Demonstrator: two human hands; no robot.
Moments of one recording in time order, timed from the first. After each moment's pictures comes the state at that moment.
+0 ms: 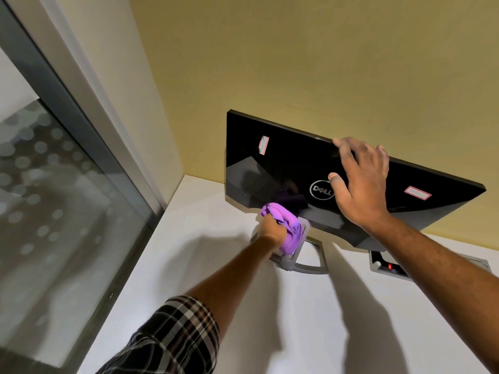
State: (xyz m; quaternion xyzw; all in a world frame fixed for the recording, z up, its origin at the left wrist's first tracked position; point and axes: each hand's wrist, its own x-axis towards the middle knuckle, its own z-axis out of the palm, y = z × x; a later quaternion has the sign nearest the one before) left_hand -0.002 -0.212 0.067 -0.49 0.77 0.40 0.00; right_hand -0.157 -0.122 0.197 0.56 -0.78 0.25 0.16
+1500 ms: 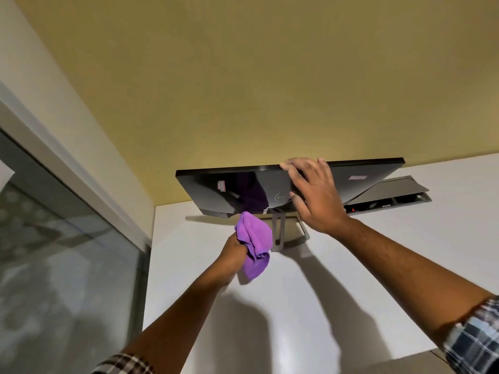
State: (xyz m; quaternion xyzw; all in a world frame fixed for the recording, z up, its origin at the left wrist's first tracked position) left_hand 0.164 -0.192 0.076 -0.36 0.65 0.67 0.02; right_hand -0.007 -0.033 0.178 0.52 -0.80 0.24 0.15
